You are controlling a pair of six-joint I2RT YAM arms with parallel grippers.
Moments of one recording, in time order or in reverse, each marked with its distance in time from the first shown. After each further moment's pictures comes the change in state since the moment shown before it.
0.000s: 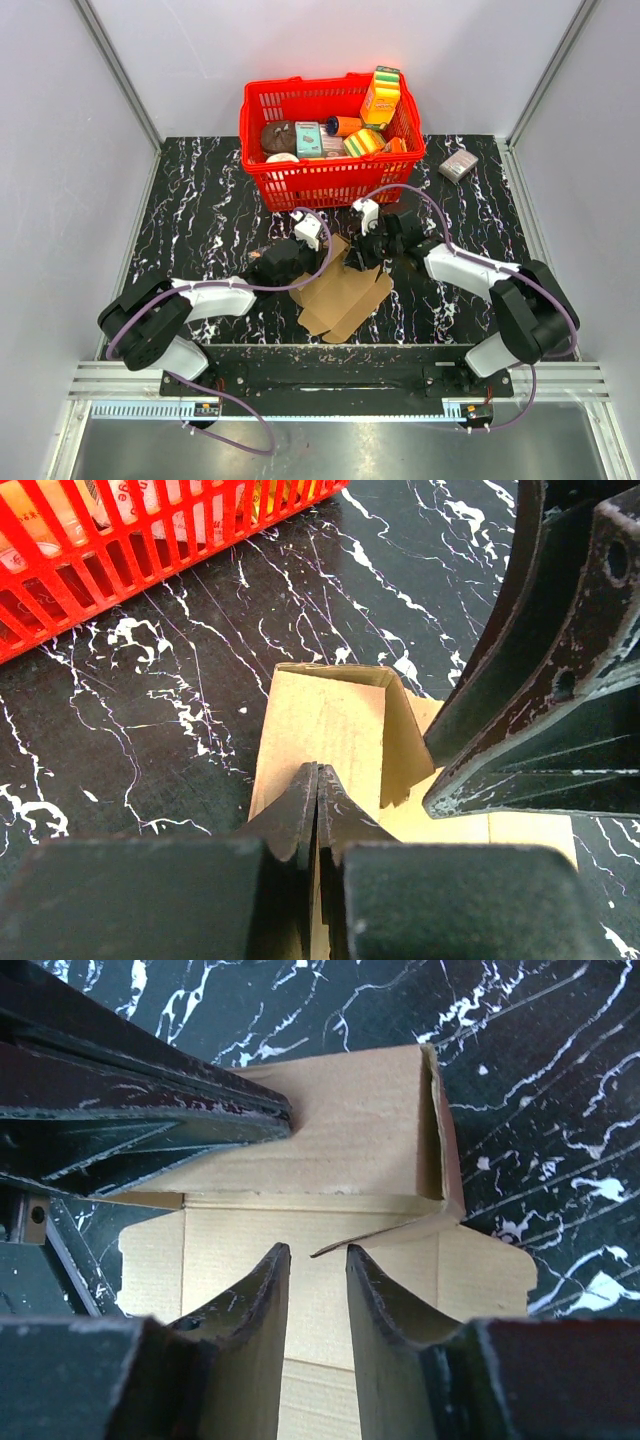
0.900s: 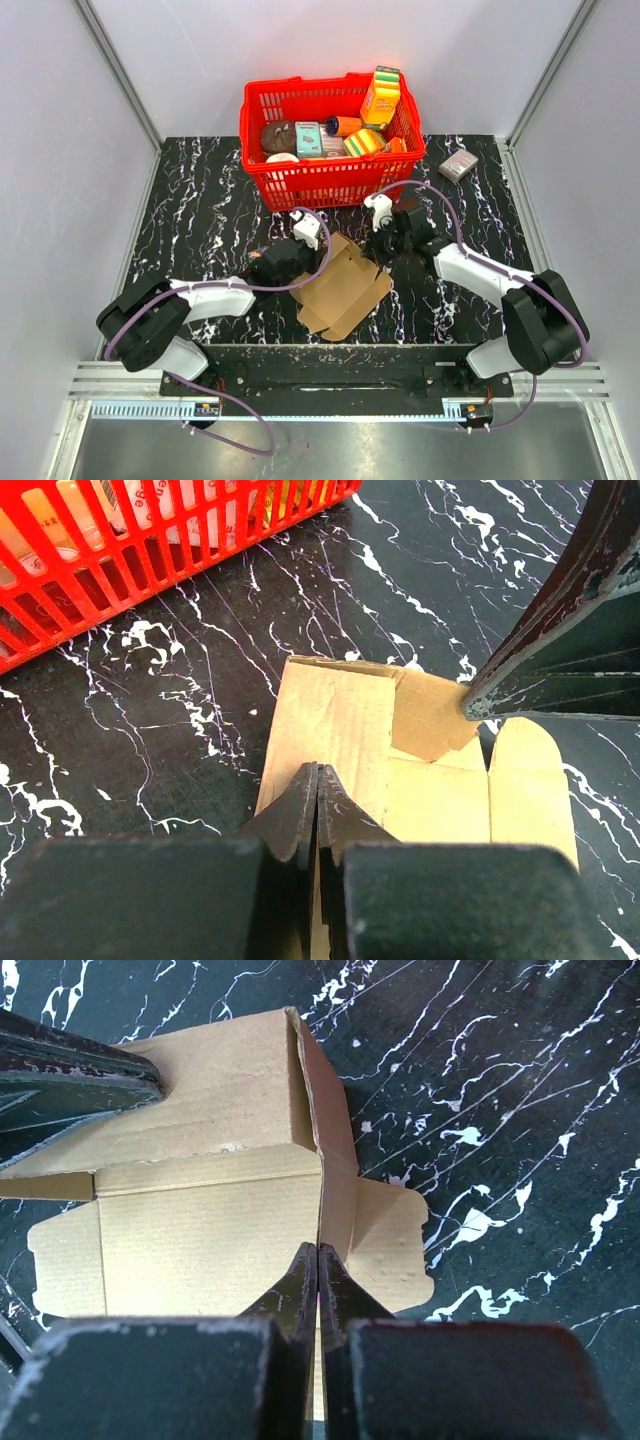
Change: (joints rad) left arm 0.000 -0.010 0.000 -0.007 -0.022 0.008; right arm -0.049 -0.060 0.000 -0.085 0.149 -0.076
